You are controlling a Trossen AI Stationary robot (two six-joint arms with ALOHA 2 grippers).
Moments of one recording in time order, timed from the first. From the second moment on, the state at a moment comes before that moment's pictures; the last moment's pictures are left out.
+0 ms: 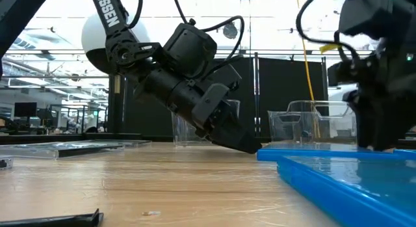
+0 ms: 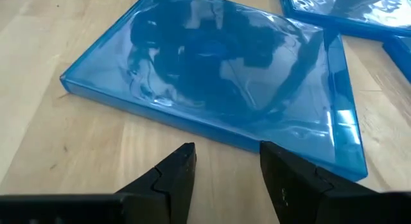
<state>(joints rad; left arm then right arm) -0.05 2.14 1.02 0.48 0.18 -0.11 0.35 1.32 0.54 -0.55 0.21 0.56</state>
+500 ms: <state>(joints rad) -0.06 2.14 1.02 0.48 0.17 -0.11 0.35 1.44 0.57 -0.39 0.36 0.43</state>
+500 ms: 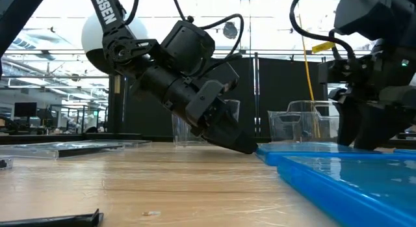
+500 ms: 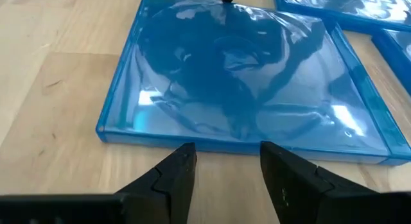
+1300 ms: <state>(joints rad) -0.05 2.14 1.02 0.54 0.15 -0.10 0.35 1.32 0.57 -0.42 0.39 0.38</state>
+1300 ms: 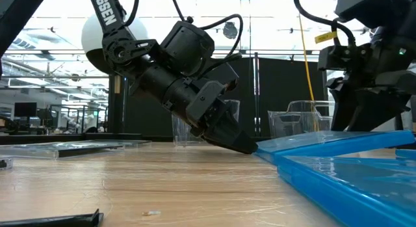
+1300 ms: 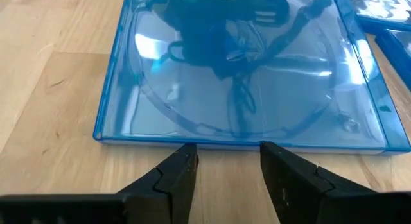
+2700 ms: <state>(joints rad) -0.05 2.15 1.02 0.55 0.15 -0.08 0.34 1.23 0.58 -0.10 0.37 0.22</state>
